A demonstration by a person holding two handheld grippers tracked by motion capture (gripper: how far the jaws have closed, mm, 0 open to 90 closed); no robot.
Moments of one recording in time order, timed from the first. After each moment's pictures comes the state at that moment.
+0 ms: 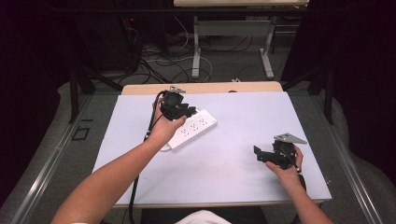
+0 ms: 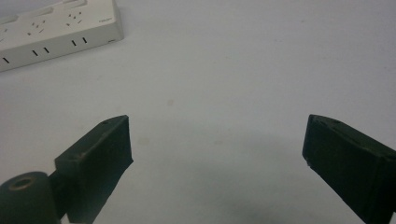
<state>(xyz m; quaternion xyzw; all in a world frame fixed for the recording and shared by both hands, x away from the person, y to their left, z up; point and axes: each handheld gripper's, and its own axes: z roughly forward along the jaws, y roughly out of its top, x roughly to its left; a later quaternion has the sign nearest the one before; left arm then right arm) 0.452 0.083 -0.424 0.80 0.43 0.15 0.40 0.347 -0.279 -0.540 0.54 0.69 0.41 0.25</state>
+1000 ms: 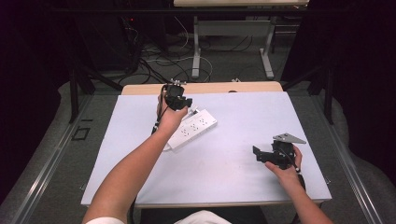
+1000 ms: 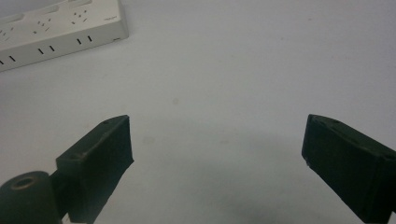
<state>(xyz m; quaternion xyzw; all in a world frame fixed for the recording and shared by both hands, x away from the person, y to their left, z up) 0.501 0.080 -0.444 0.77 0.49 0.19 0.36 0.347 -0.277 -0.541 0.54 0.69 0.41 0.24</state>
